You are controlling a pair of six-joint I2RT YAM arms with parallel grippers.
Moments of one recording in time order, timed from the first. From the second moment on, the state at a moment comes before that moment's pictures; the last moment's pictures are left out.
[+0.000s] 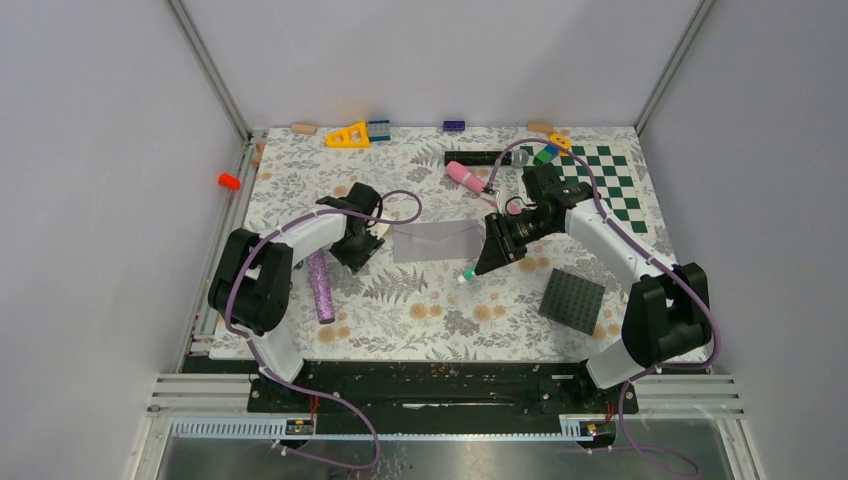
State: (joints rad) left arm -0.39 1.74 1.12 -0.73 -0.09 0.29; right arm 0.34 1.54 1.20 -0.92 -0.94 -0.08
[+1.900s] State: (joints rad) left arm -0.33 1.50 1.20 0.11 0.94 -0.71; right arm 0.18 1.53 1.03 0.51 -1.11 1.13
